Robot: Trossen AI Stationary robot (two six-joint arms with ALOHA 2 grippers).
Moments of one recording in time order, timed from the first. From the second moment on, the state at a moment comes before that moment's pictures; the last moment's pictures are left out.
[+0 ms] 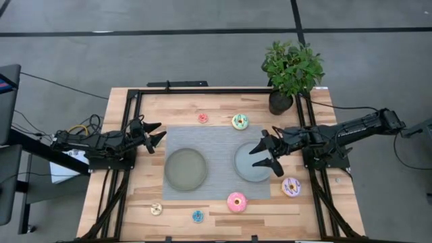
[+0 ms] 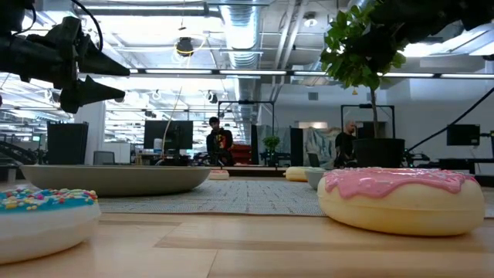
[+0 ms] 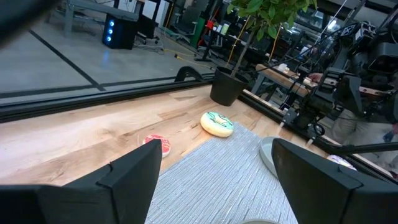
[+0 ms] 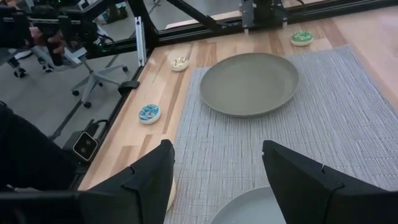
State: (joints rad) left arm -0.14 0.00 0.08 -0.14 -0.66 -0.46; right arm 0.16 0.94 0.55 -0.03 -0.12 0.18
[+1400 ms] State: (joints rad) left arm -0.14 0.01 0.08 -0.15 -0.66 -0.45; right arm 0.07 1.27 0.93 -0.57 0.11 0.05
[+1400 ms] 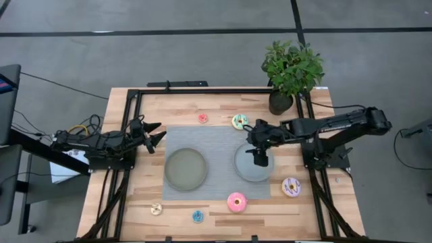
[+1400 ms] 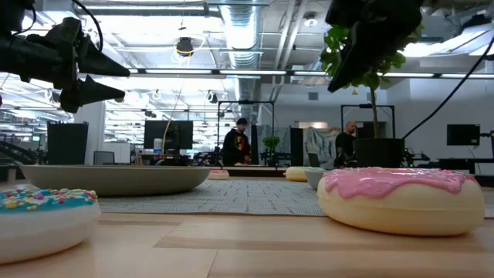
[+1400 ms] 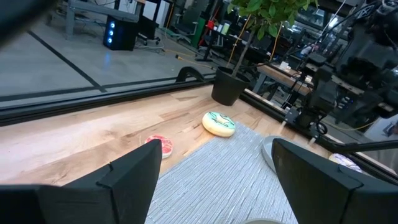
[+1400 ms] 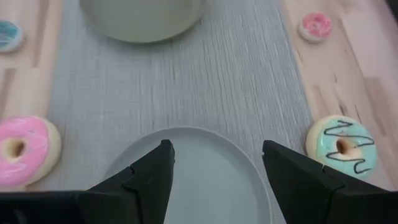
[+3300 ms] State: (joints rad) left arm -0.14 0.01 0.08 -0.15 -0.66 -0.43; right arm -0.07 1.39 0.95 -0.55 0.21 0.04
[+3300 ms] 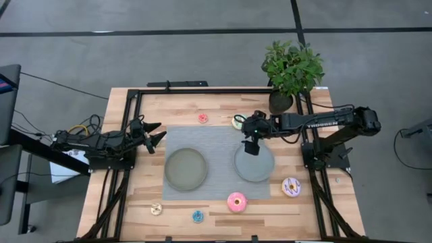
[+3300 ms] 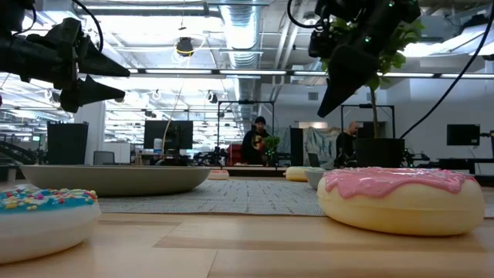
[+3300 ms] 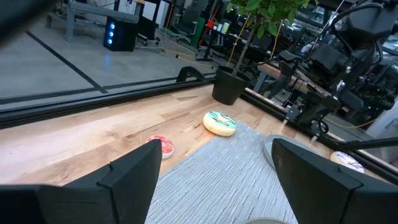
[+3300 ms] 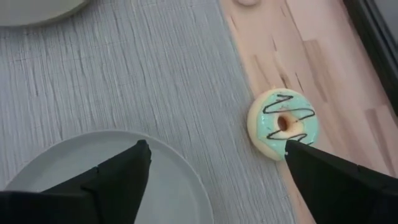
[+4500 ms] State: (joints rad) left arm -0.14 0.01 0.08 -0.15 -0.66 -0.43; right arm -0.34 1.75 1.27 -0.69 0.06 0.20
